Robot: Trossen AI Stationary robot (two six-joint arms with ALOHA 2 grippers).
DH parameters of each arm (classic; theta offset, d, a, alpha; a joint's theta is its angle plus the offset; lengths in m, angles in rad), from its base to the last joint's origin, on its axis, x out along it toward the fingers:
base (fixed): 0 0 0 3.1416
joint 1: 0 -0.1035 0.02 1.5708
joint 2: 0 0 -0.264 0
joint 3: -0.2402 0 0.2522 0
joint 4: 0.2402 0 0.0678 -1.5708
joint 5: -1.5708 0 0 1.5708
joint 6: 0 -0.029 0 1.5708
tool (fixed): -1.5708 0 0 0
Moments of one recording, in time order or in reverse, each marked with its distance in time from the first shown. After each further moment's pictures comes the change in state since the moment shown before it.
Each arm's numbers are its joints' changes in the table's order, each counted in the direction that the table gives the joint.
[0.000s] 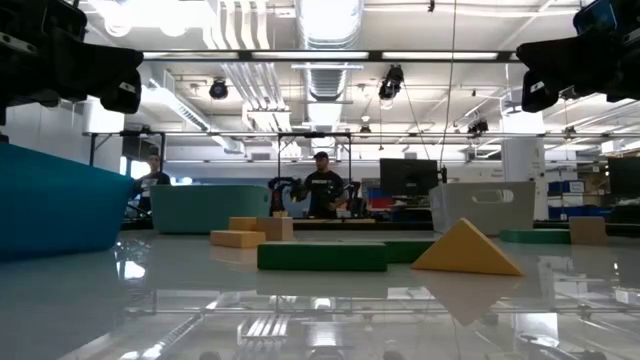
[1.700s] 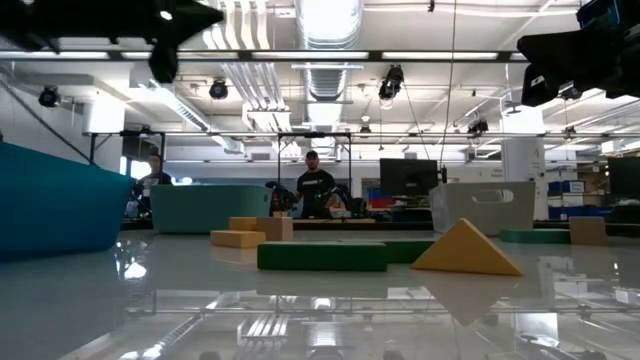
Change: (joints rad) left arm 0.002 0.680 -0.385 -0.380 -0.466 0.465; right arm 0.000 0.000 0.000 -0.038 0.000 0.020
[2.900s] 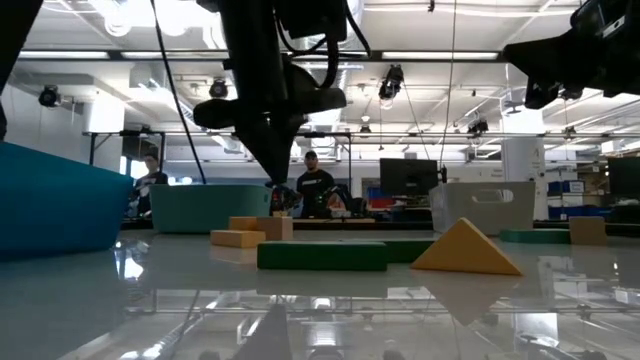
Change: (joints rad) left arm 0.146 1.149 -1.078 1.429 -0.147 0.664; right arm 0.000 0.001 -0.018 0.001 0.186 -0.025
